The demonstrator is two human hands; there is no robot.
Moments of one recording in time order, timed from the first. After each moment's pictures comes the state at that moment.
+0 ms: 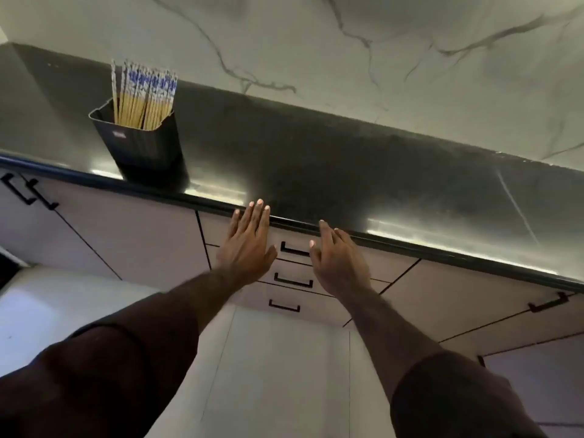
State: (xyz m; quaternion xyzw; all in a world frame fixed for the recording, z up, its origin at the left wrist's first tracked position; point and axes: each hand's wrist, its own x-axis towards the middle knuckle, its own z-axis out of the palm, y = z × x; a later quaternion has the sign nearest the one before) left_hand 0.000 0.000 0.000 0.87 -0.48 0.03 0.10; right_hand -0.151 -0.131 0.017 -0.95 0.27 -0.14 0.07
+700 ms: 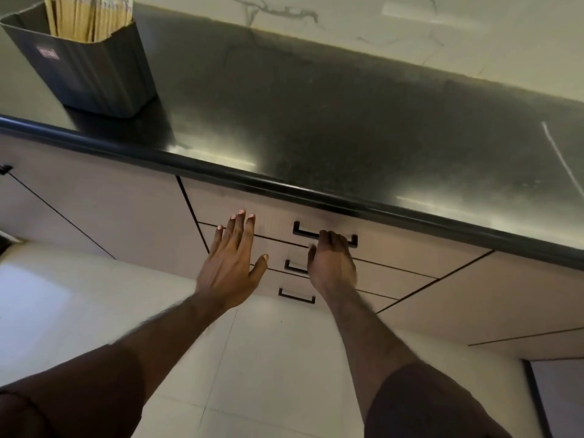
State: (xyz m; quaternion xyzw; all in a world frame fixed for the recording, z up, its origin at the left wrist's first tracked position) left_hand 0.030 0.001 -0.160 0.89 -0.43 -0.02 0.17; right_hand -0.077 -0.170 -0.167 -0.91 0.39 -0.01 0.12
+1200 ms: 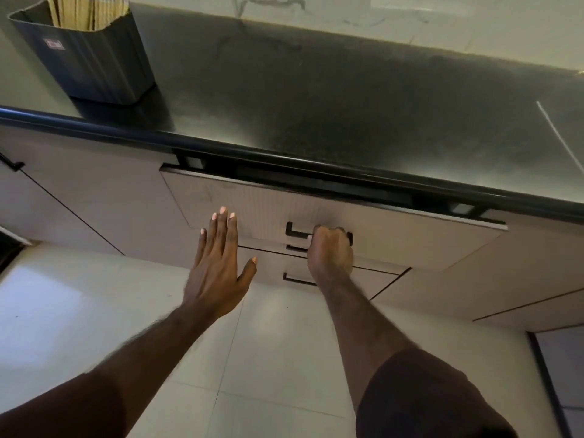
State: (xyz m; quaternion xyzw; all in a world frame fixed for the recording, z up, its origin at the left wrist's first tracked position) left_hand -0.016 0.054 -0.155 0.90 -0.40 -0.02 0.17; right_hand -0.107 -0.124 -0.147 -0.90 0.42 -0.06 0.11
